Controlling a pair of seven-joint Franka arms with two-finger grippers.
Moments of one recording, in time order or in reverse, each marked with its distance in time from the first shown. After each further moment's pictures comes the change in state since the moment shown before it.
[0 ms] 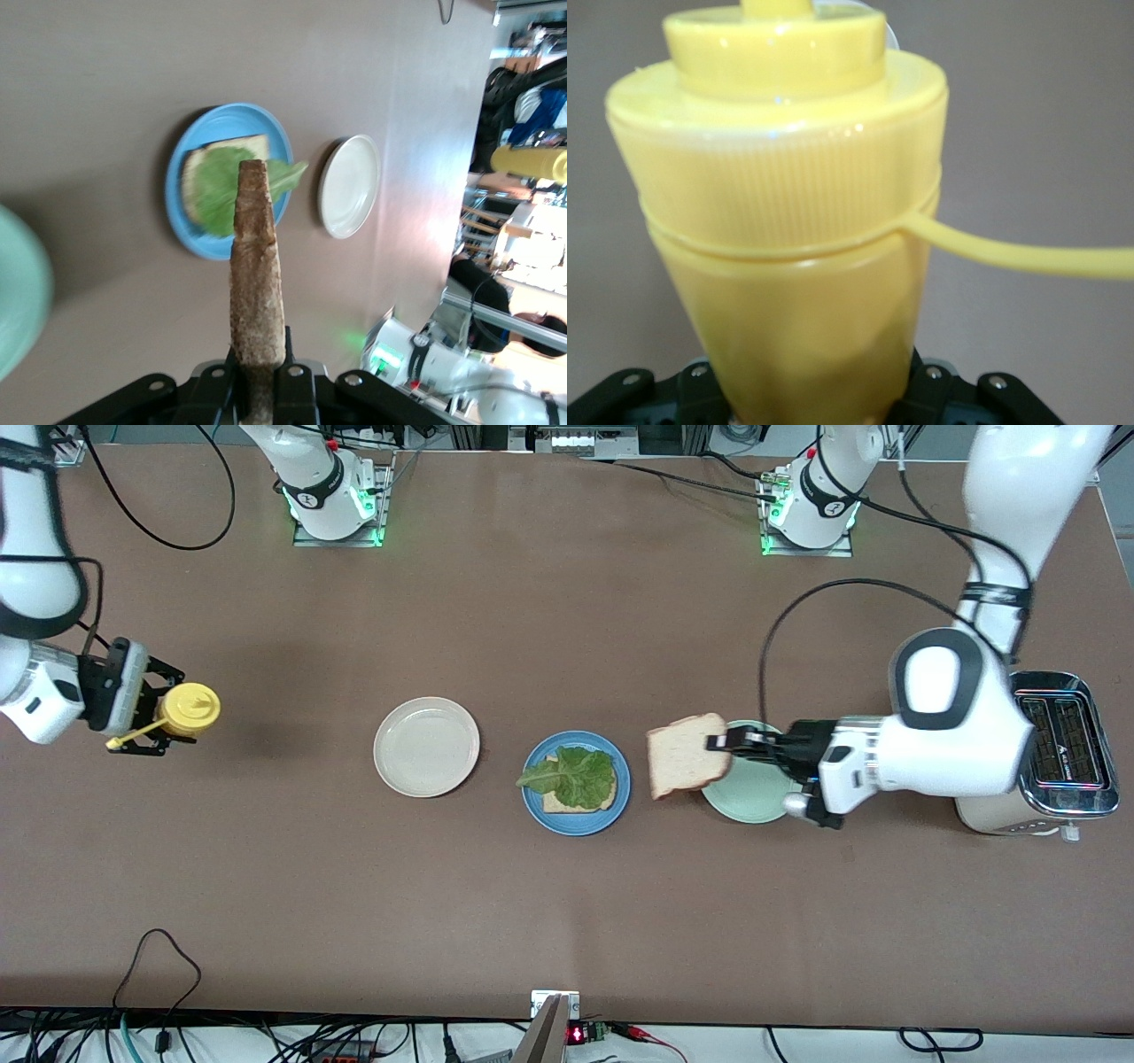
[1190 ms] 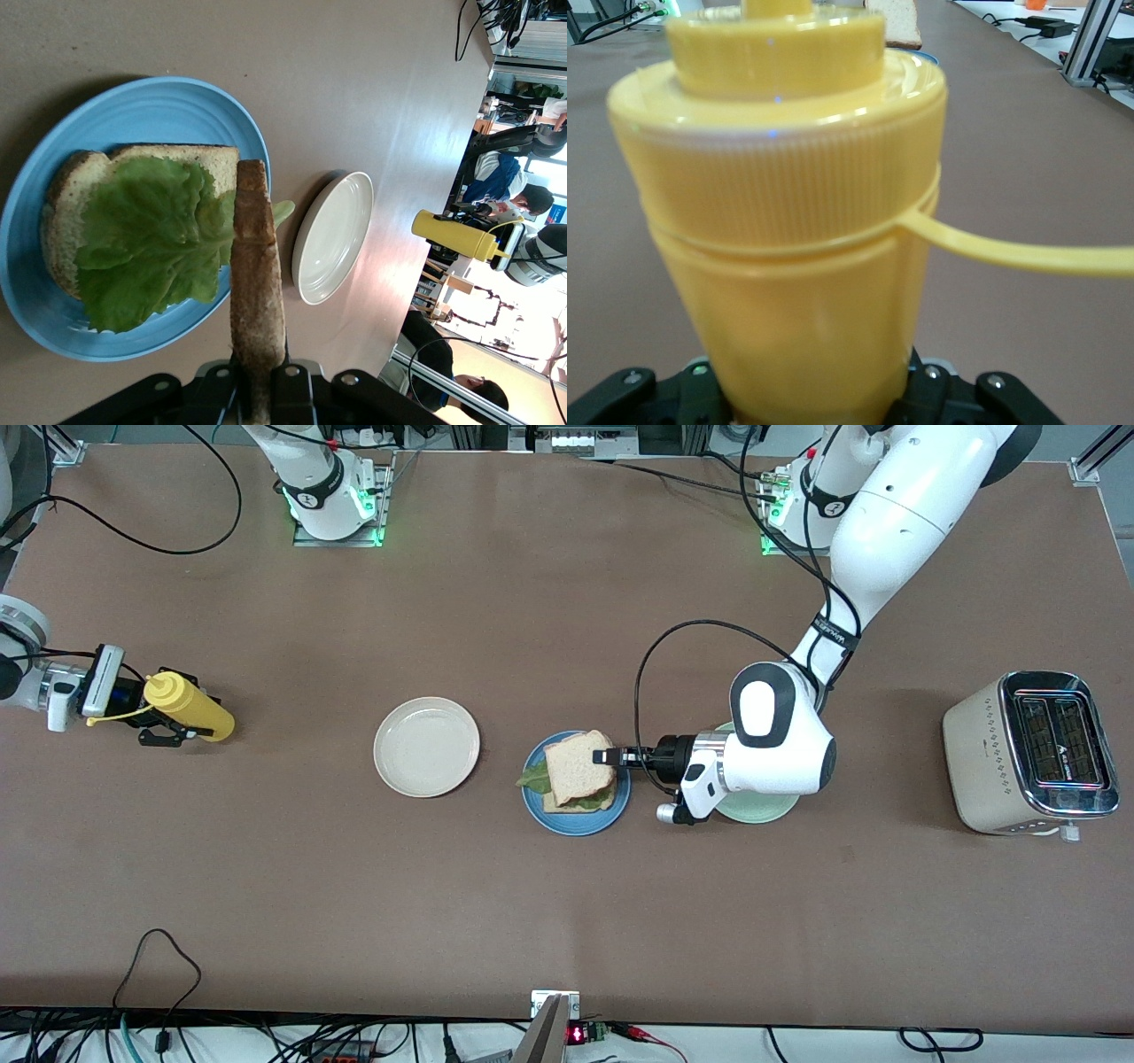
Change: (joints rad) left arm -0.205 0.226 0.004 0.008 -0.225 0.303 0.001; right arm -0.246 0.416 -0.115 0.046 0.418 -0.207 -0.692
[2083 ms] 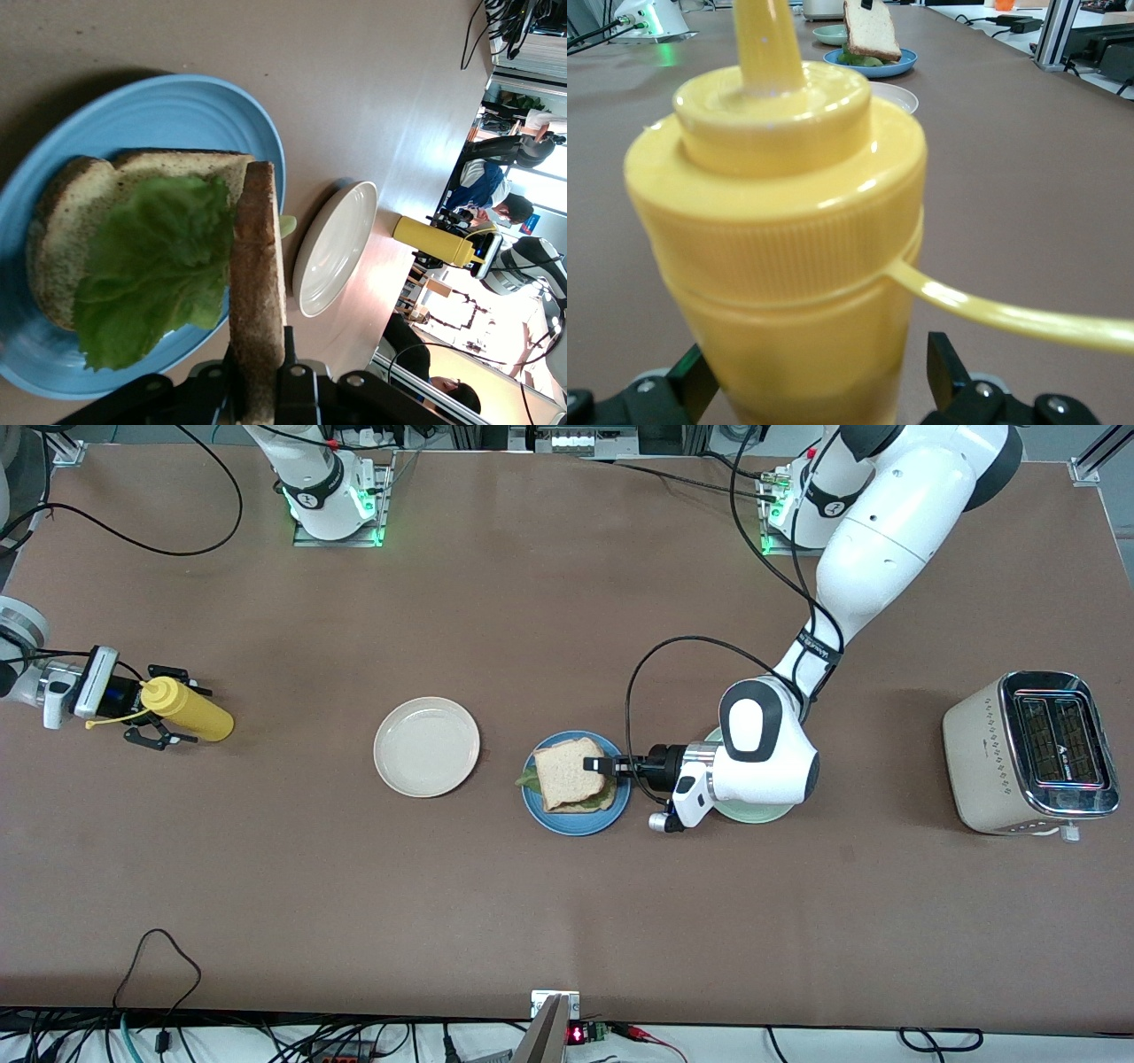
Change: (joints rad) left arm -0.014 0.102 -0.001 0.064 -0.044 0.001 0.000; right arm -0.056 0.068 -0.002 0.047 0.011 -0.015 0.004
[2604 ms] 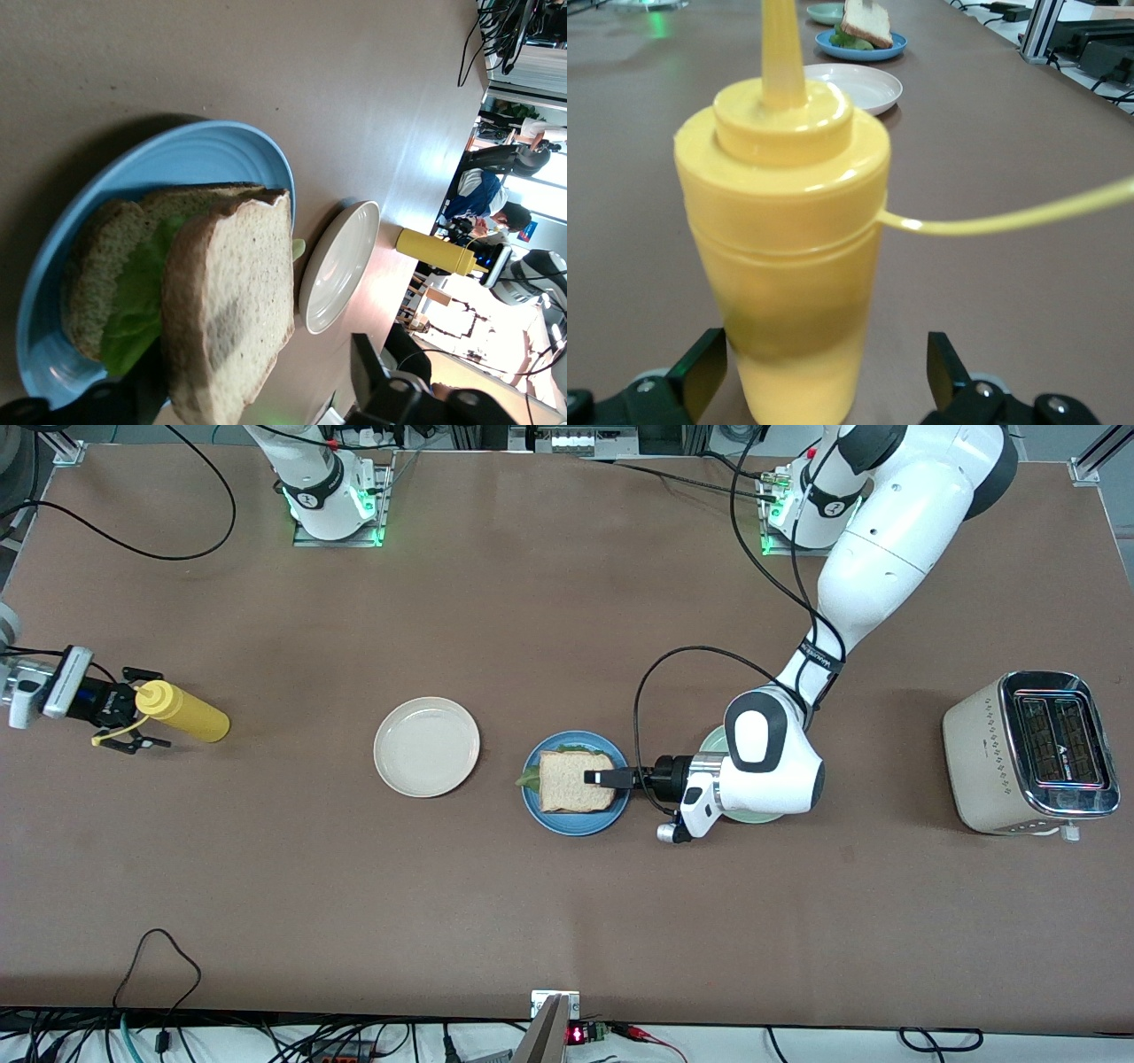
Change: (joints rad) left arm 0.007 0.027 0.018 0.033 0.000 0.002 0.039; right arm -0.035 -0.002 0.000 0.103 -0.058 -0.011 -0.001
